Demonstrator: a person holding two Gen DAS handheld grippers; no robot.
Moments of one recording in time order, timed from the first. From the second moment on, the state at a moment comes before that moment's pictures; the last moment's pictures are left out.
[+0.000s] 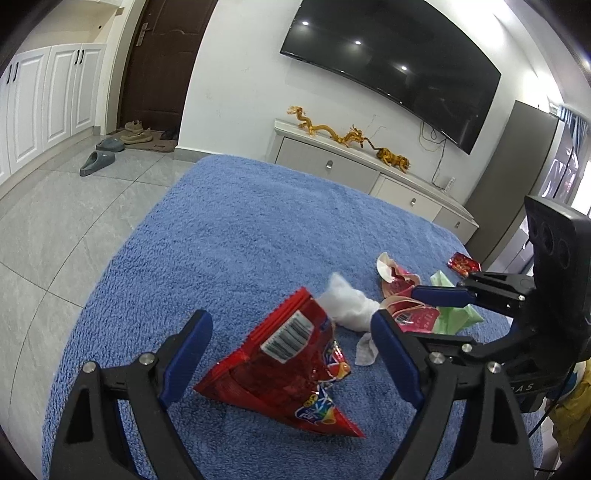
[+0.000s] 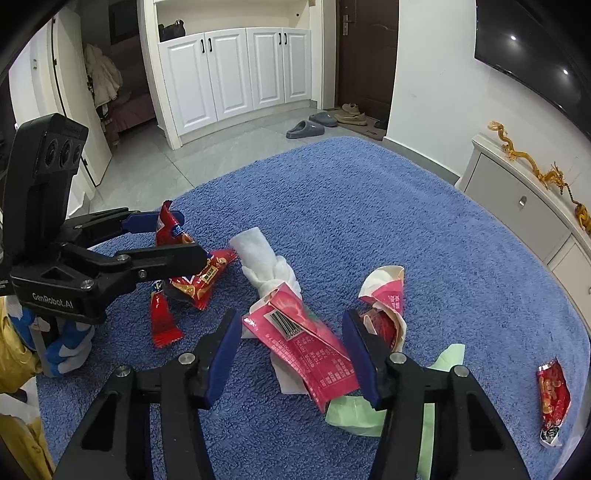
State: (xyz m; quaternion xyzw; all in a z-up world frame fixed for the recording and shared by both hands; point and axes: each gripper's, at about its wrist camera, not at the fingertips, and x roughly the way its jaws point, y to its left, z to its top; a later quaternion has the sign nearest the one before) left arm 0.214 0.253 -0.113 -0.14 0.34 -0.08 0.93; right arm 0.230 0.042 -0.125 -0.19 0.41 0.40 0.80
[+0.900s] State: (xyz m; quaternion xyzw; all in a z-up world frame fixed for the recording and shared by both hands) left arm 0.192 0.230 -0.115 -0.10 0.38 -0.10 0.91; right arm 0.212 0.019 -0.116 -0.18 0.39 0.38 0.82
